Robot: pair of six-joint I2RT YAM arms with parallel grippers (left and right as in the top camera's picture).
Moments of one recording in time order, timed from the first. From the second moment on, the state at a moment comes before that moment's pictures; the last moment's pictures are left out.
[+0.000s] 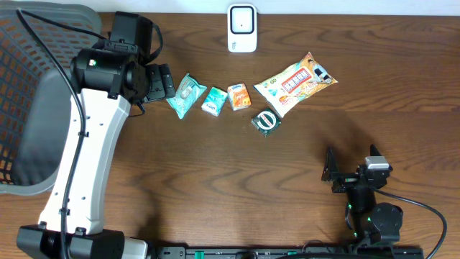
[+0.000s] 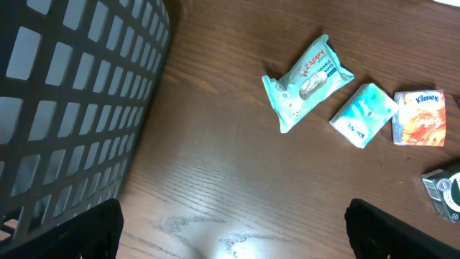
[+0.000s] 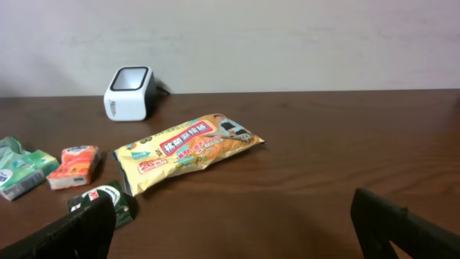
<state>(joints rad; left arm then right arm) -0.17 1.60 1.75 -1.34 -0.20 -0.38 0.03 0.01 0.01 -0.07 -0.03 0.05</state>
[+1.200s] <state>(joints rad) -0.17 1.60 1.75 -1.34 -0.20 -0.38 0.03 0.01 0.01 0.00 -0.15 0.16</state>
